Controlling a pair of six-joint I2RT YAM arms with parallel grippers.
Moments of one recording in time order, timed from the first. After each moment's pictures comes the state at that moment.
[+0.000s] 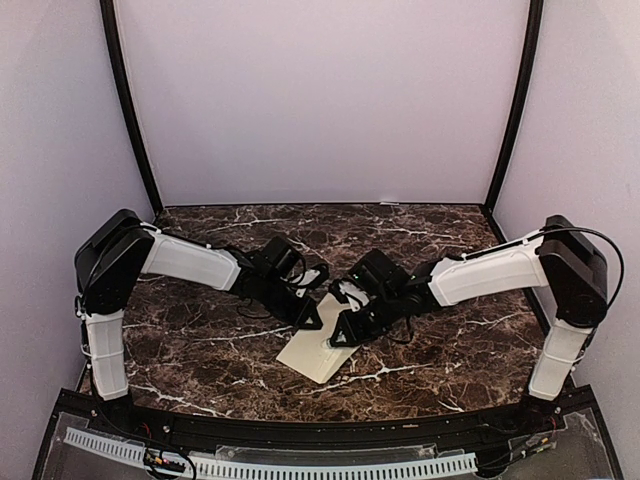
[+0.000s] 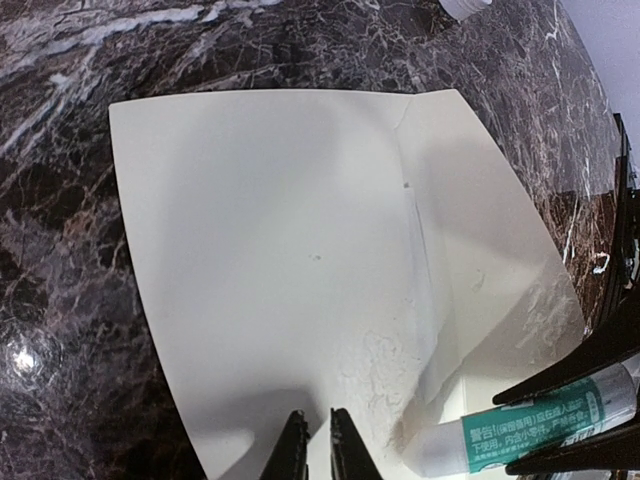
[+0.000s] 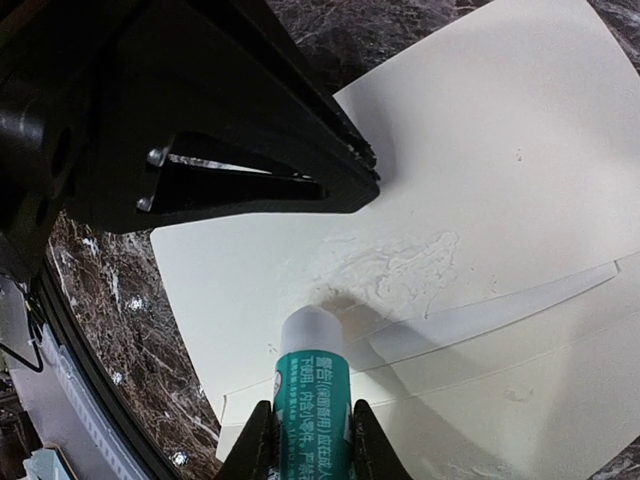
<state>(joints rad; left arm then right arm) -0.79 2.00 1.20 -0.22 0.43 -0.27 0.96 1.79 1.04 -0.26 -0.31 0.53</state>
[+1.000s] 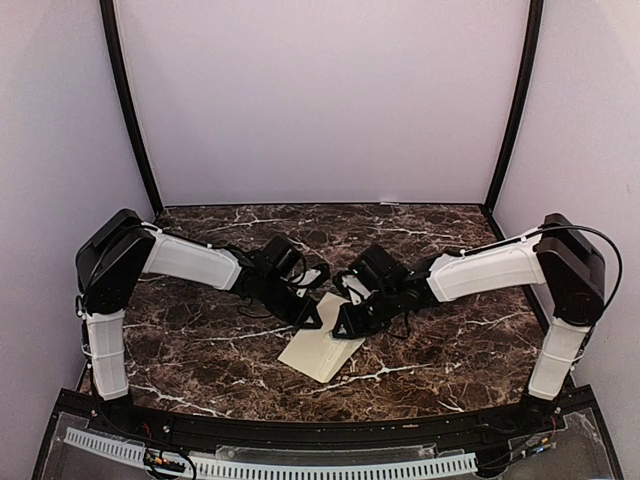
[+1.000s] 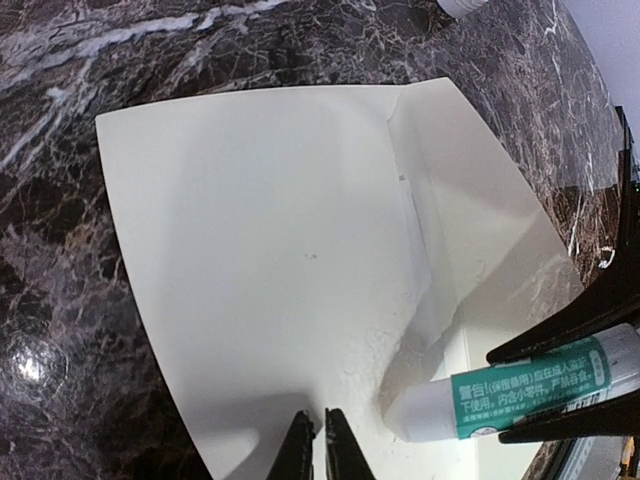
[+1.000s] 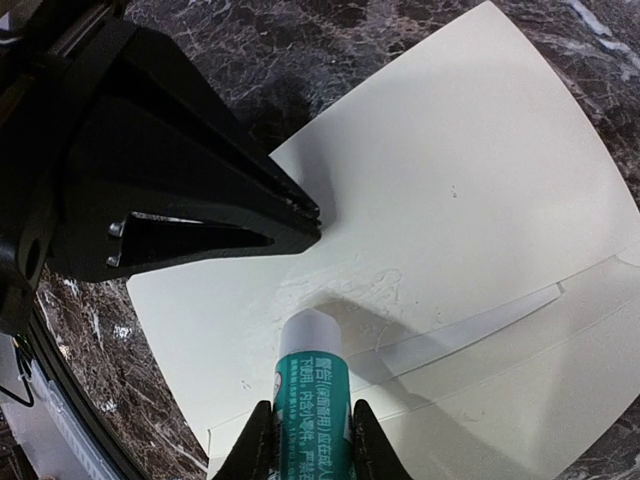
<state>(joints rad) -0.79 2.00 1.21 -0.23 0.42 -0.24 0.94 1.80 1.07 -0.27 -0.23 0.55</state>
